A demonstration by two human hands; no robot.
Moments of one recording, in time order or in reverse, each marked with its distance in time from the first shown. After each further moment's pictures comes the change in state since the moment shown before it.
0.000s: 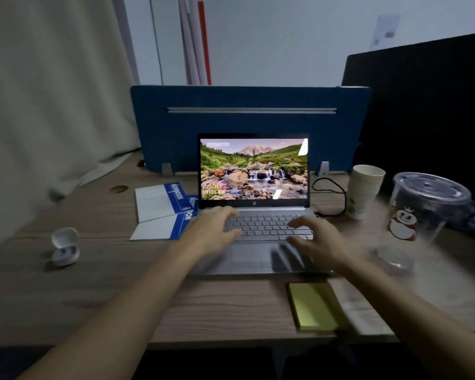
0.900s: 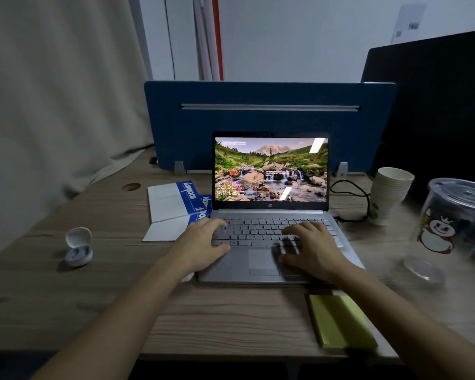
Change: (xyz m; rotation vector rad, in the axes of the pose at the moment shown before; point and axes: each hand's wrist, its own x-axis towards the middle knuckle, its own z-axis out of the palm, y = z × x) left_hand -0.012 -0.059 0.004 -0.033 -0.028 -0.092; right_hand 0.027 -0.008 0.045 -0.270 -0.068 -0.068
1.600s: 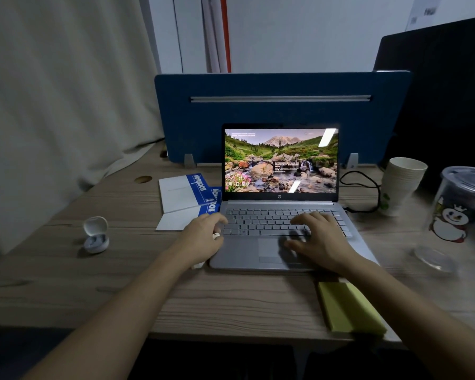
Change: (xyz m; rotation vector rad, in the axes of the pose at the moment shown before) left_hand -0.011 -0.019 -0.002 -0.042 0.025 0.005; right_hand -0.004 -0.007 0.004 0.069 0.055 0.015
